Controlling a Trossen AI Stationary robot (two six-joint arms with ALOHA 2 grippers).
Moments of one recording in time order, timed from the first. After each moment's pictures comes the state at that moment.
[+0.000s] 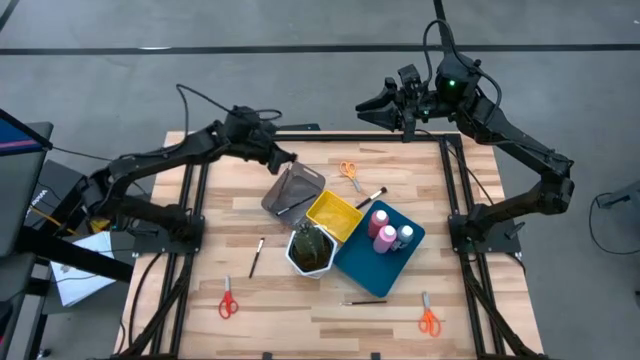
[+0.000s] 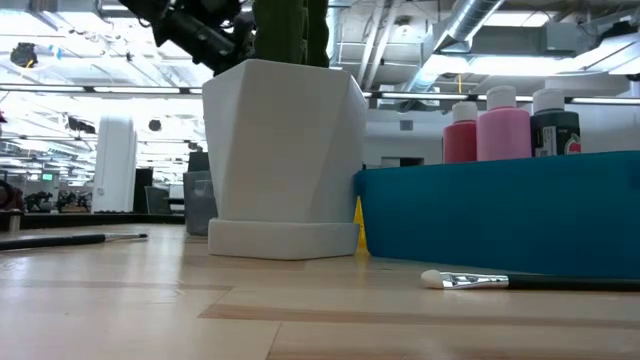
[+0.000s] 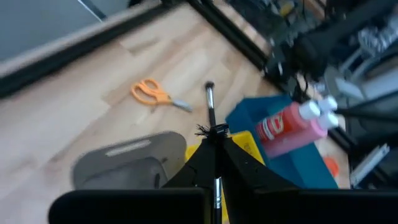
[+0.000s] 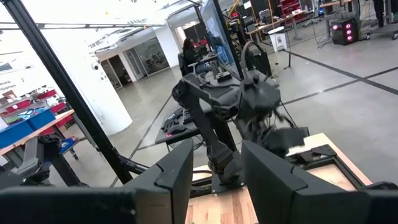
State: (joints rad) left arm 0.57 1.29 1.00 -0.29 0.36 -0.37; right arm -0.55 1.32 1.54 -0.22 -0.65 0.36
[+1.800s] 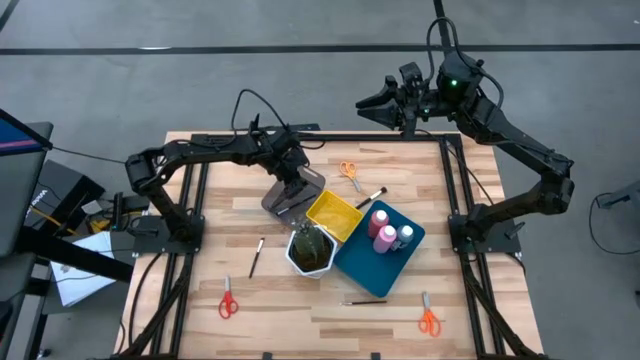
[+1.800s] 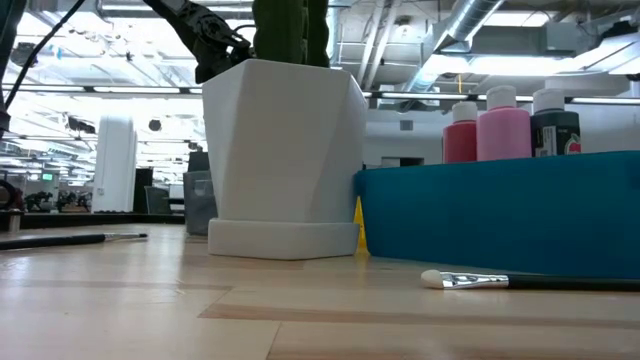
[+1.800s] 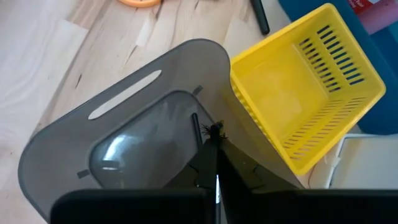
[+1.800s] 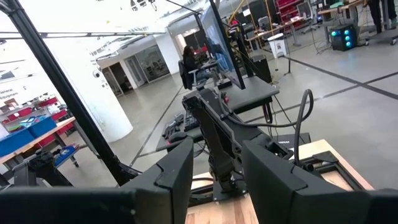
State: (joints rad) left arm 0.48 1.68 1.13 -0.47 0.30 0.03; right arm -0.55 1.32 1.54 -0.19 -0.64 0.39
